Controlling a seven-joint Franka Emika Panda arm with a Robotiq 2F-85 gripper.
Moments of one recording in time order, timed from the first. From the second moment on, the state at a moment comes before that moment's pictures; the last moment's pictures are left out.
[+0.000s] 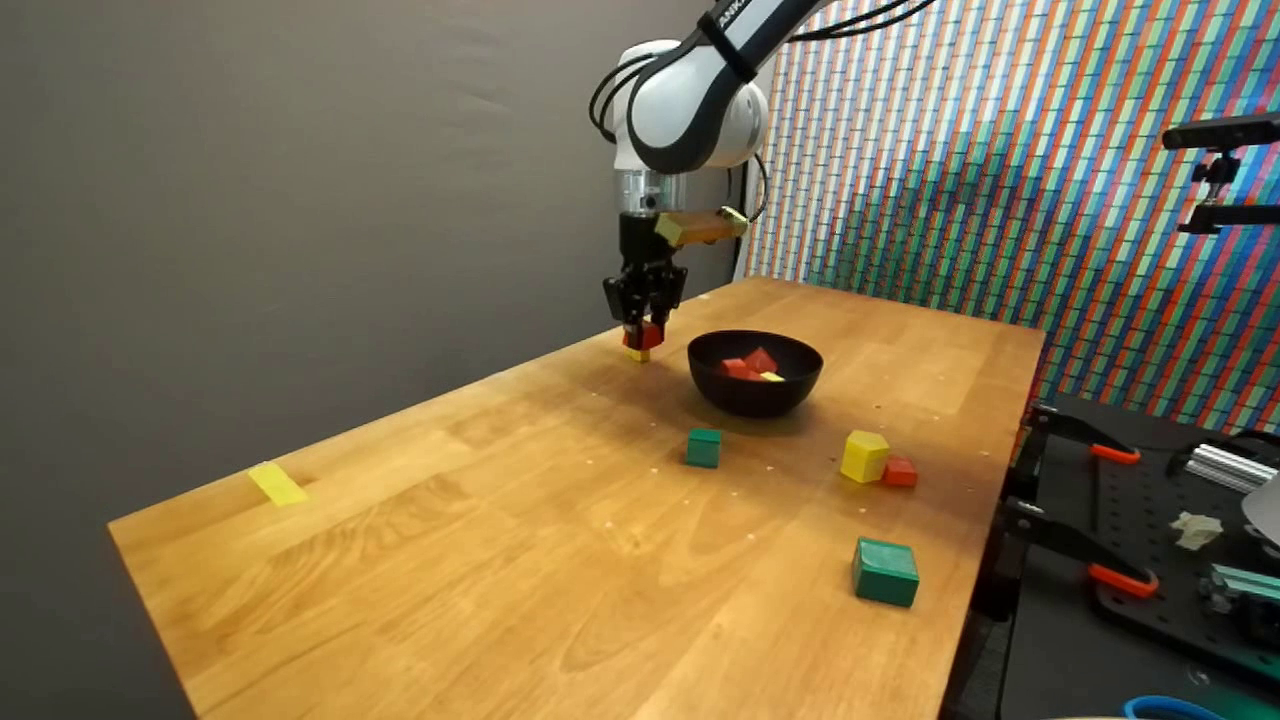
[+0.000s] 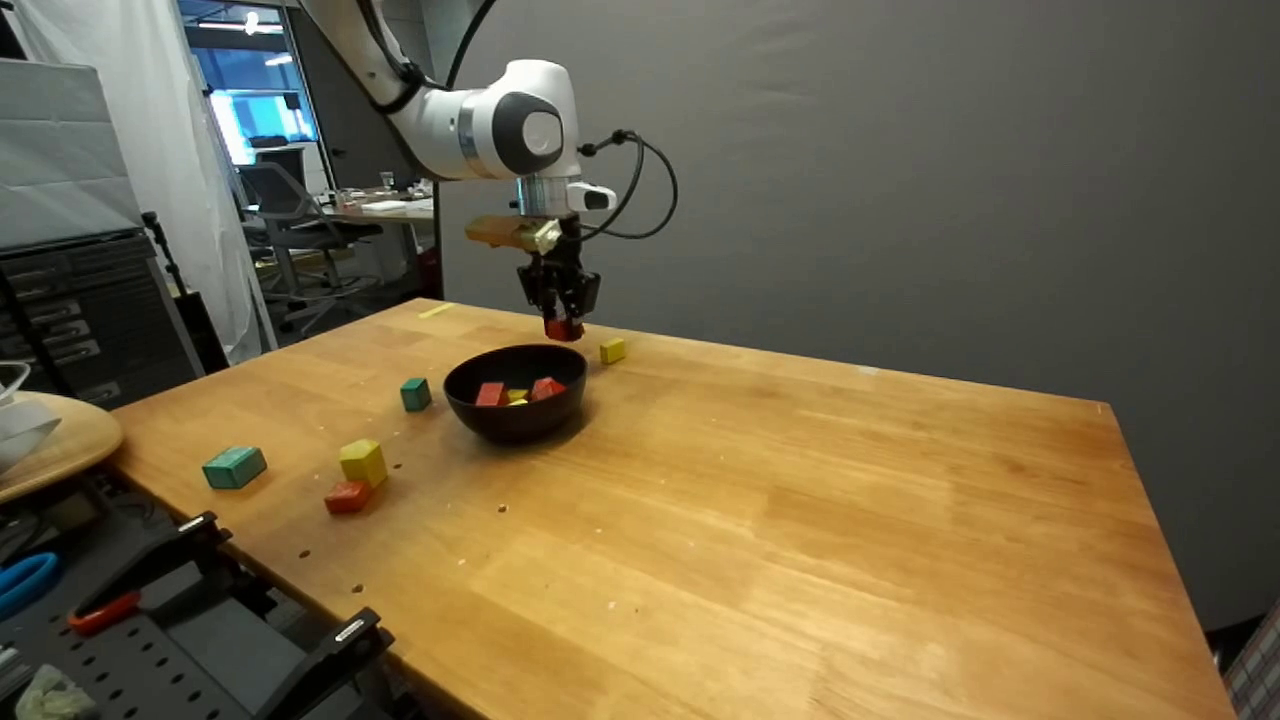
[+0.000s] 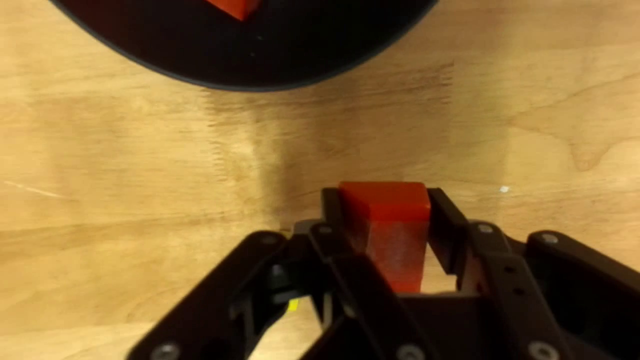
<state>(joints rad) 0.12 0.69 0.02 -1.70 0.00 2.37 0.16</state>
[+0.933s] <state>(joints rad) 0.04 0.24 0.02 -2.40 0.11 2.65 0.10</state>
